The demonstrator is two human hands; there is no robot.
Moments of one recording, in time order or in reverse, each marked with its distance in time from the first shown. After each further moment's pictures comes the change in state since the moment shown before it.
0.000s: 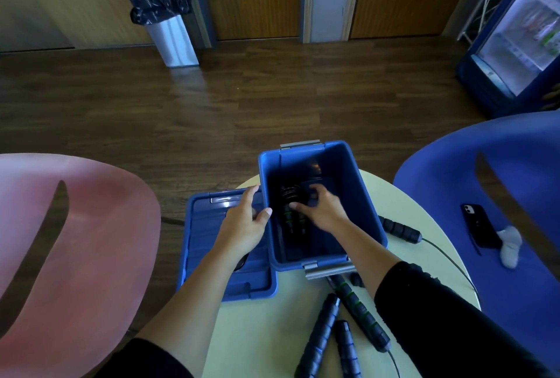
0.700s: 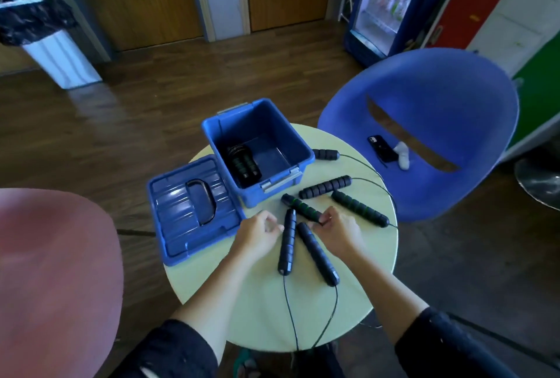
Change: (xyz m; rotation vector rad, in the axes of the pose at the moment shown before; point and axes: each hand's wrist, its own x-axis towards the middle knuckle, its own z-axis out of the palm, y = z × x) left_hand -0.136 -0.021 0.064 0.160 -0.363 0.130; right_hand -0.245 0.084 0.027 -0.062 0.346 0.352
